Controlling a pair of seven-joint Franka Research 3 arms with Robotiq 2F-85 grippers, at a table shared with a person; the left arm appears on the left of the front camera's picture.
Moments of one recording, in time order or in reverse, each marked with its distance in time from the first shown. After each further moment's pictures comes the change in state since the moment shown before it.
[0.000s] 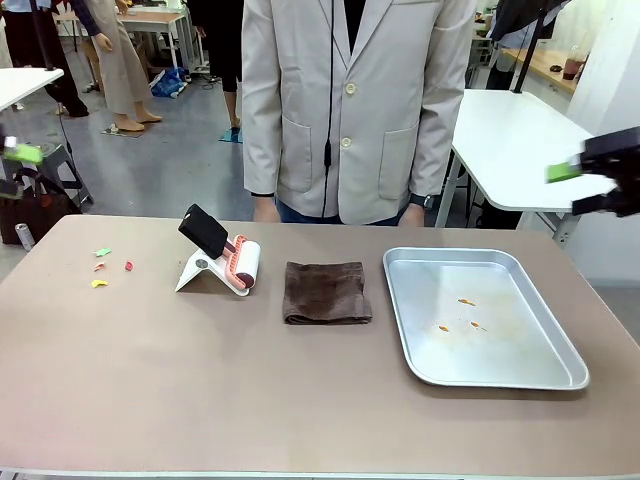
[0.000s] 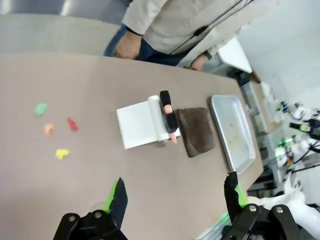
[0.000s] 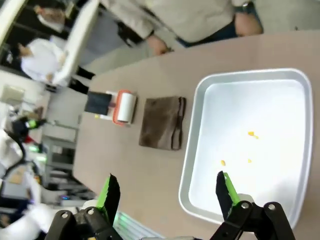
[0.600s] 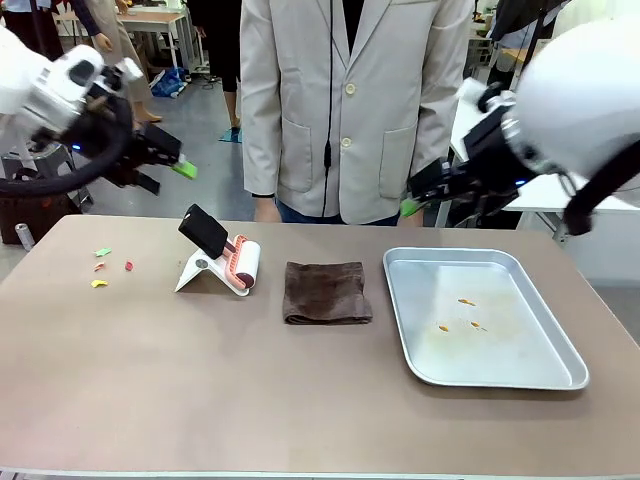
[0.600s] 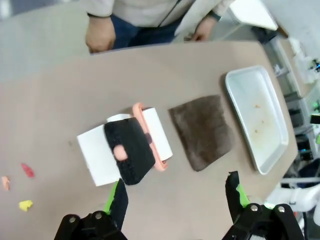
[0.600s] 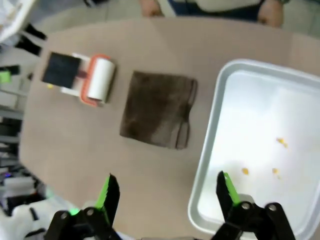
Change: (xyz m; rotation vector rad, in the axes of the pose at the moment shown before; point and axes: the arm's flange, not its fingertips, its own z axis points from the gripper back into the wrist) left arm 0.043 -0.087 -0.177 0.135 0.213 -0.147; right arm -0.016 0.118 -0.154 -0.281 0.184 0.152
